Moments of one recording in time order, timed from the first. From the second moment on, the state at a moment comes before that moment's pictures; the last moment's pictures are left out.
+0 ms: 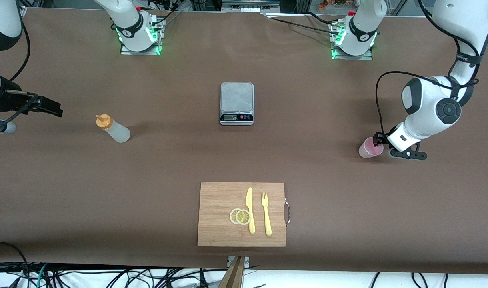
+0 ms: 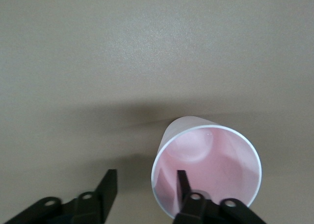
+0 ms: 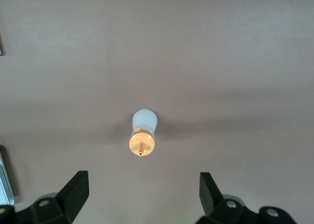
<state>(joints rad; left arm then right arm) 0.10 0.33 -0.03 -2.19 0.00 2.47 0.15 0.11 0.15 -0.14 -1.53 -0.02 1.57 0.03</state>
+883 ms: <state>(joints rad) -0.09 0.31 -0.11 -1.97 -0.14 2.14 -0.02 0.11 0.15 -0.14 -1.53 -0.02 1.57 0.03</state>
